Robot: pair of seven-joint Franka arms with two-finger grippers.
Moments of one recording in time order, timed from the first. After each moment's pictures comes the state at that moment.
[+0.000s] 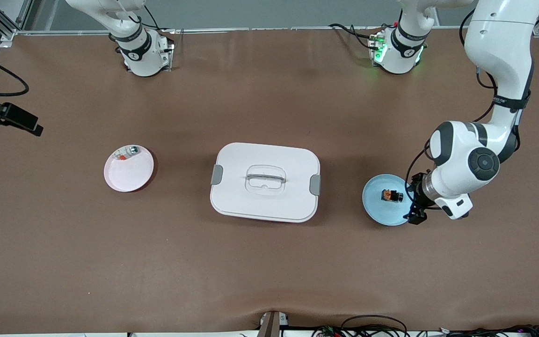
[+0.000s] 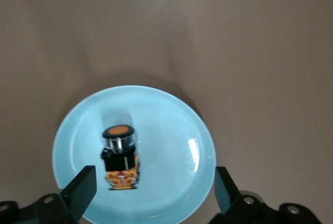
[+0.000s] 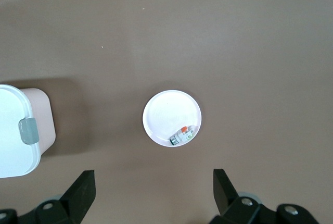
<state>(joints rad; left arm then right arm) -0.08 0.46 -0.05 -1.89 -0.07 2.38 -1.30 -0.02 0.15 0.05 -1.27 0.00 1.37 0.20</state>
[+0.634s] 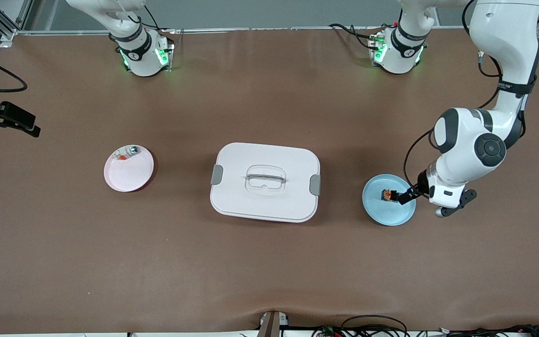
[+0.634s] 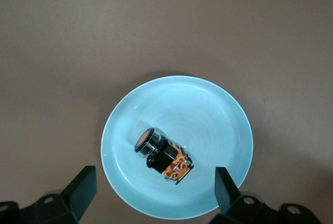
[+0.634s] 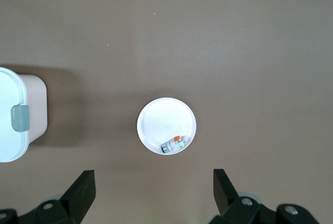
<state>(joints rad) -0.08 0.36 -0.05 -1.98 -0.08 2.38 -0.51 -0.04 0.13 0.05 -1.32 0.00 1.42 0.03</state>
